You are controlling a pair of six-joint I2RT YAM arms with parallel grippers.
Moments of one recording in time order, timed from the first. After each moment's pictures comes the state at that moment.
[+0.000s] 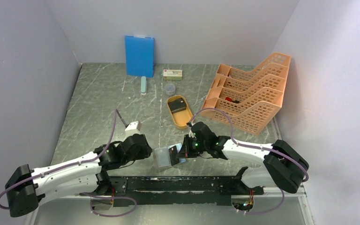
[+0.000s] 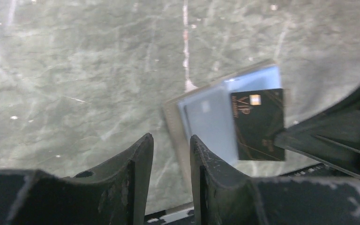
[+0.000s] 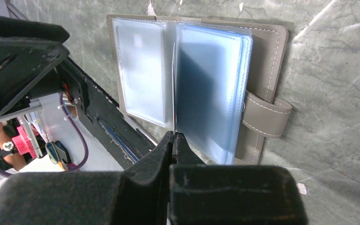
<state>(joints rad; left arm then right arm) -1.02 0.86 0.43 -0.42 -0.39 -1.01 0.86 1.29 0.48 0.02 -0.32 0.85</state>
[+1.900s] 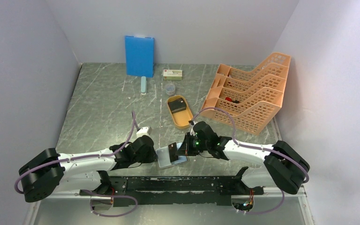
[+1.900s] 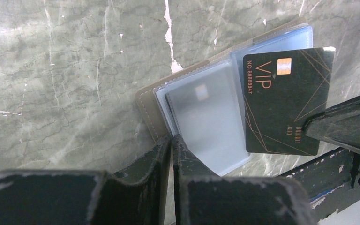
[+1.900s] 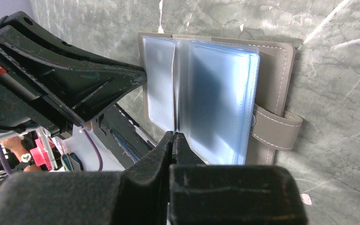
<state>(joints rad) -1.02 1.12 0.36 -0.11 -0.21 -0.98 0.85 1.28 0.46 0.09 -0.30 0.91</state>
